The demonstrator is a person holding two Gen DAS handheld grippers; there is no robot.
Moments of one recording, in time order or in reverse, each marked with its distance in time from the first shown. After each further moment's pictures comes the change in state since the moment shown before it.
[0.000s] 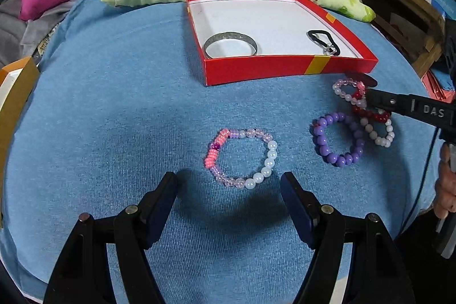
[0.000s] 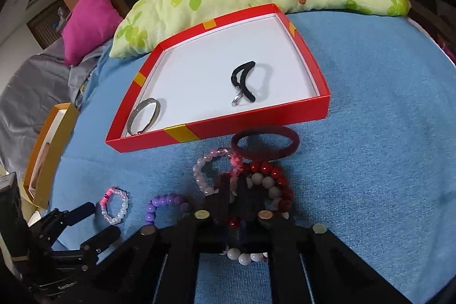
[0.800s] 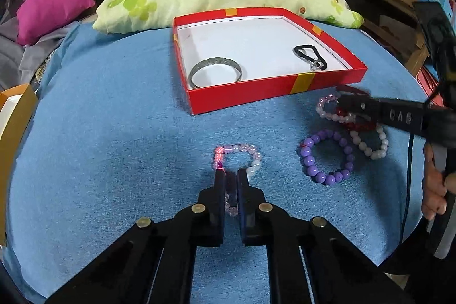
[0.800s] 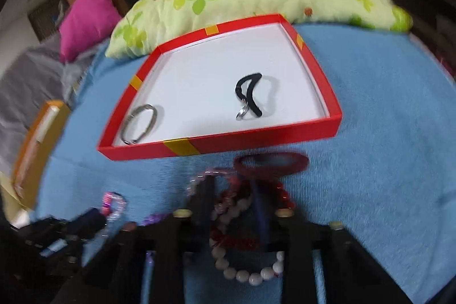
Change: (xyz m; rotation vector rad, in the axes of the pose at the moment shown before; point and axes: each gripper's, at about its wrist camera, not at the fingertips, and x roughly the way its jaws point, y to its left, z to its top) left arm -0.004 -0.010 0.009 0.061 -0.101 -0.001; right arm 0.012 0.018 0.008 -0.080 -0.040 -0.081
